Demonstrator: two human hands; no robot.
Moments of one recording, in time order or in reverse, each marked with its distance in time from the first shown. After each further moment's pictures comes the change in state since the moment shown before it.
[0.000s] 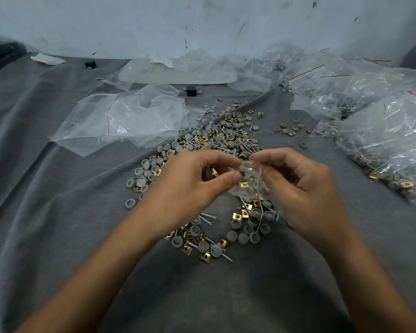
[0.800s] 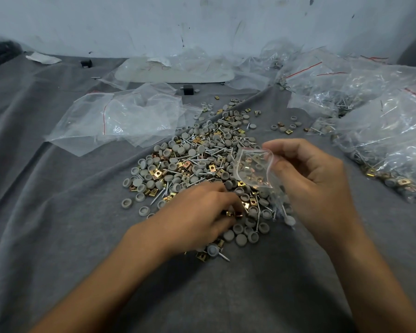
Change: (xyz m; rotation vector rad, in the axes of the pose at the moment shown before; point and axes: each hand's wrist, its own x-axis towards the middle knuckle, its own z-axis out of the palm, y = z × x) left_hand -0.007 -0.018 0.026 0.580 -0.398 0.089; right_hand 0.004 0.007 -0.007 0.071 0.131 -0.012
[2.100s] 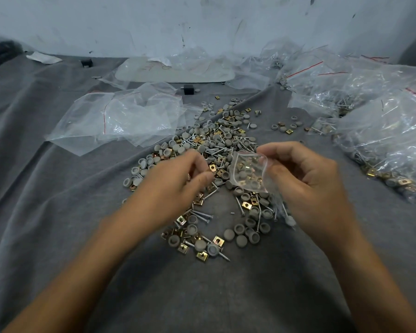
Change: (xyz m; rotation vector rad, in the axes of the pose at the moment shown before) left_hand -0.009 -0.023 -0.022 -0.292 0.333 -0.189; right_hand -0.003 -0.003 0.001 -0.064 -0.053 -0.004
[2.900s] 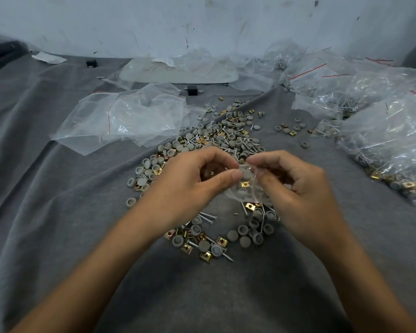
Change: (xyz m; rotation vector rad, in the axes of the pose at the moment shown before) left_hand 0.002 0.021 0.000 -0.405 0.008 0.064; right_hand -0.005 -0.003 0.010 -0.082 -0.094 -0.009
